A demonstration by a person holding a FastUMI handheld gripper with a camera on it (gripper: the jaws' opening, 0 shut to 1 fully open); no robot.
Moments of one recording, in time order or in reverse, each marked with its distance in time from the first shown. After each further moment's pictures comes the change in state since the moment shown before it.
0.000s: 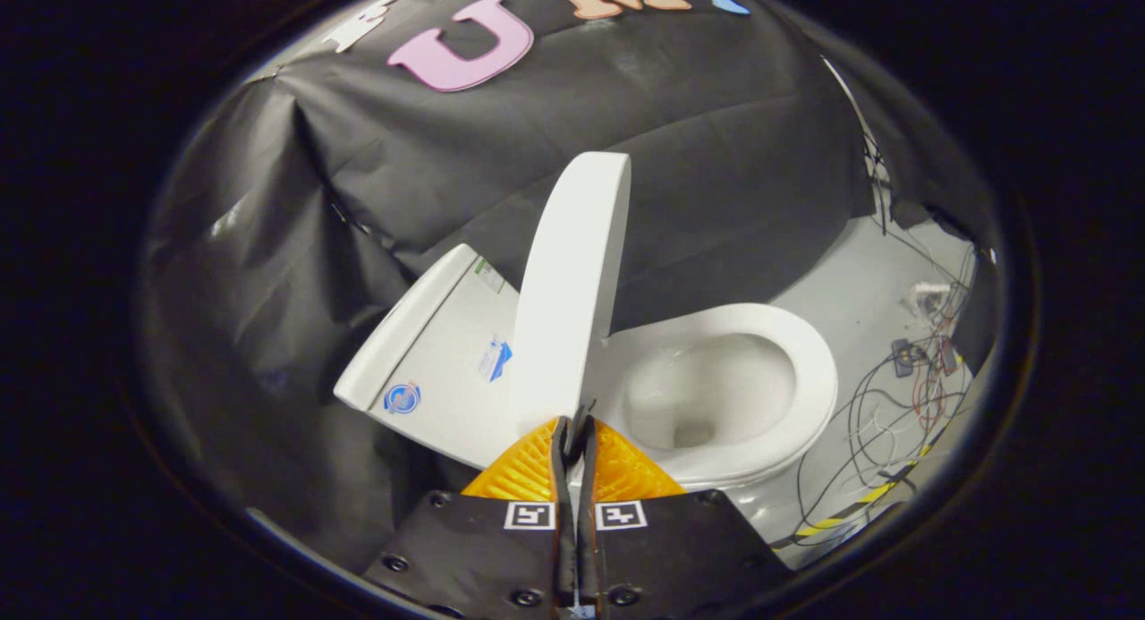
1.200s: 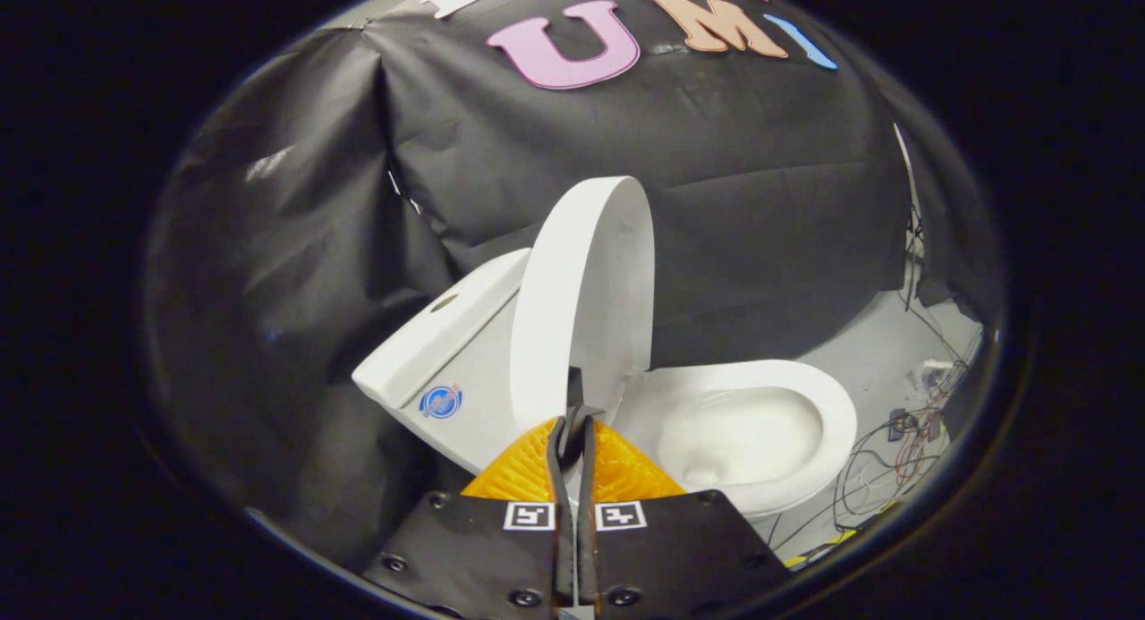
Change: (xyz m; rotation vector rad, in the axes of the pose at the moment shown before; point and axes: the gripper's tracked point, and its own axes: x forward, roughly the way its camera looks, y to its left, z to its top) arm 0.016 0.070 0.011 -0.178 -0.081 0.037
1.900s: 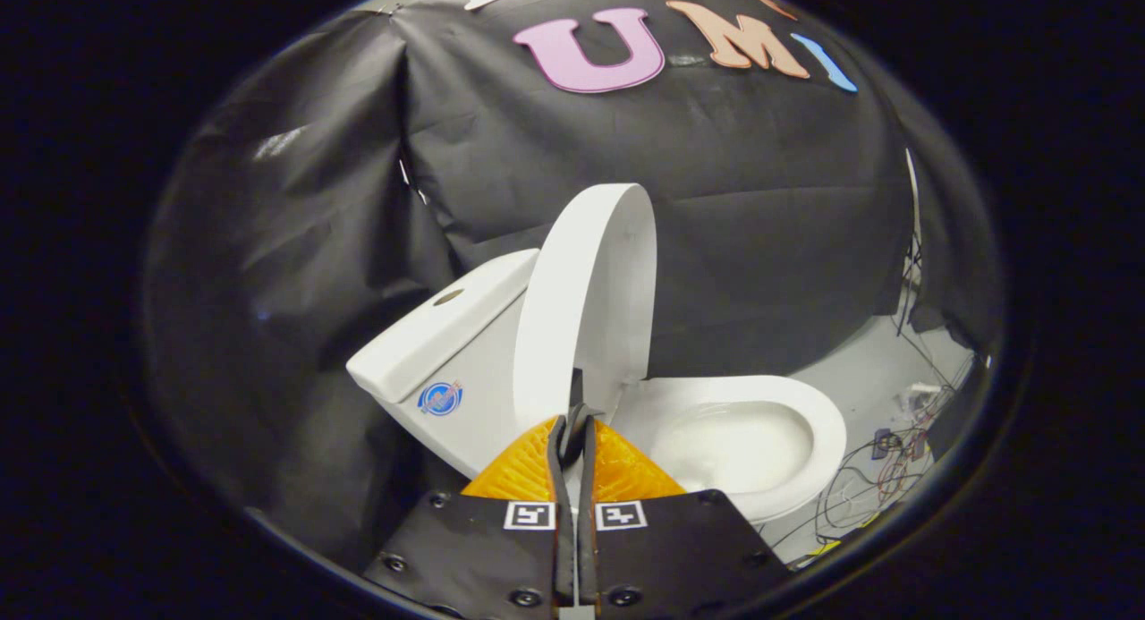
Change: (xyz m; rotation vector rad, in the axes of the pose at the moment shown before) arm -0.001 0.015 0.003 -0.089 -0.042 -0.059
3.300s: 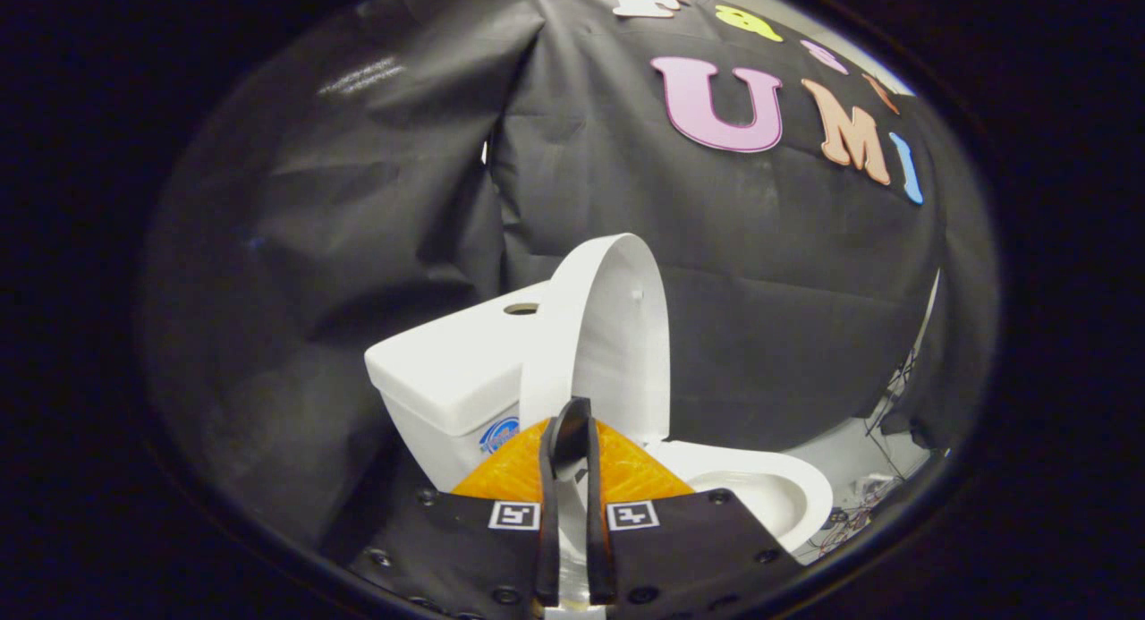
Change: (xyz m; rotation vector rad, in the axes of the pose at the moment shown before) arm -0.028 0.064 0.015 -0.301 -0.129 -0.007
